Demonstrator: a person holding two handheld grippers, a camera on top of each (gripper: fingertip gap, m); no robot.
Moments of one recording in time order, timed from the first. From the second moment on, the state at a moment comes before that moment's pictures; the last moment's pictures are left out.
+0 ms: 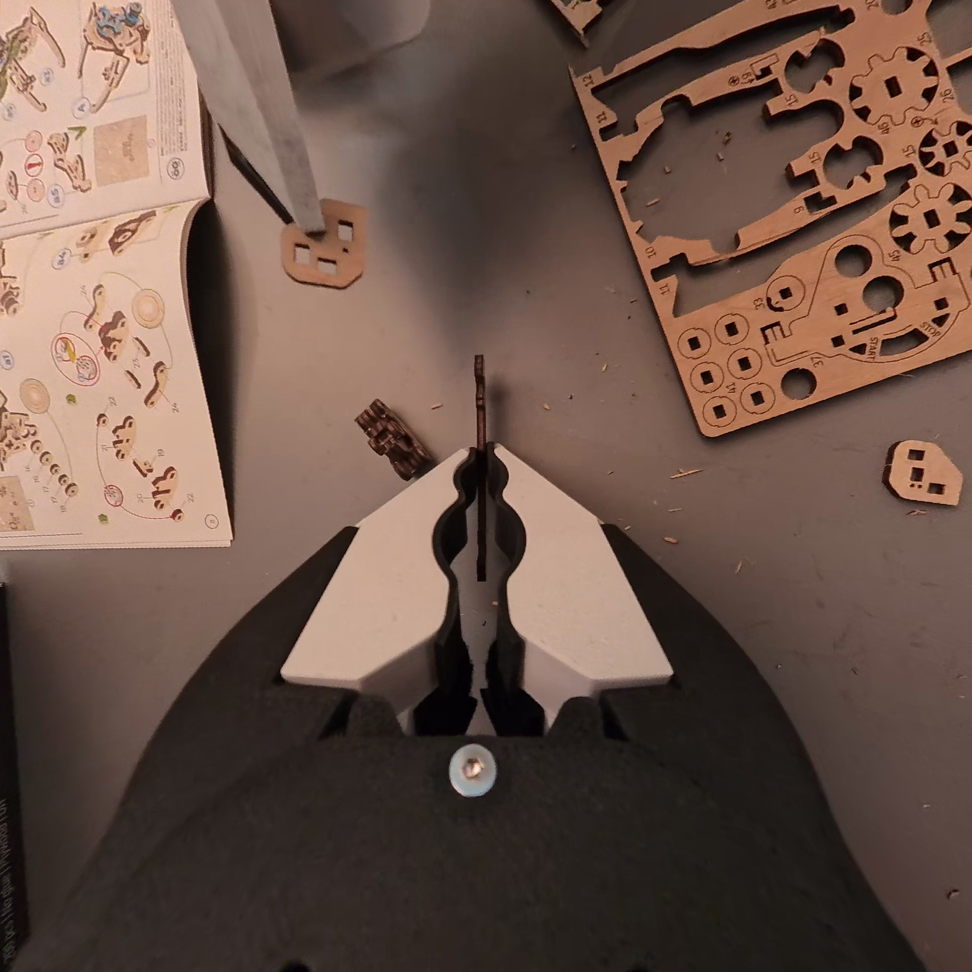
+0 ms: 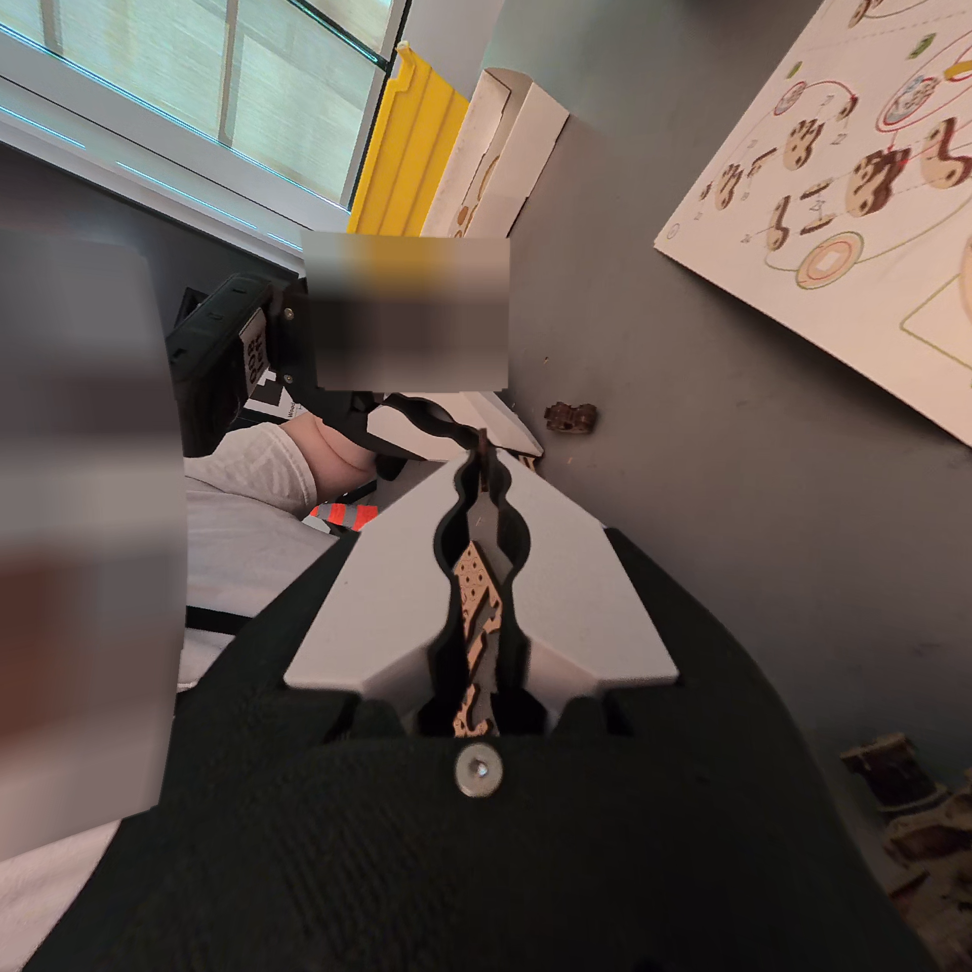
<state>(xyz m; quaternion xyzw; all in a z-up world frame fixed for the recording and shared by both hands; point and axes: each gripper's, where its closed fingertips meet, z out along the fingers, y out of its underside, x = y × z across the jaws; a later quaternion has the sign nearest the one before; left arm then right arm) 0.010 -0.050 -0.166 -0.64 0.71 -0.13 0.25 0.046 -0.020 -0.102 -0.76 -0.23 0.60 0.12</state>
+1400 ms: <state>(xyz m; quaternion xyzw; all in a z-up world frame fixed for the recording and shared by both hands) 0.018 -0.050 -0.166 -0.66 0.69 -0.15 0.26 0.176 -0.042 -0.094 -0.93 -0.29 0.17 0.11</state>
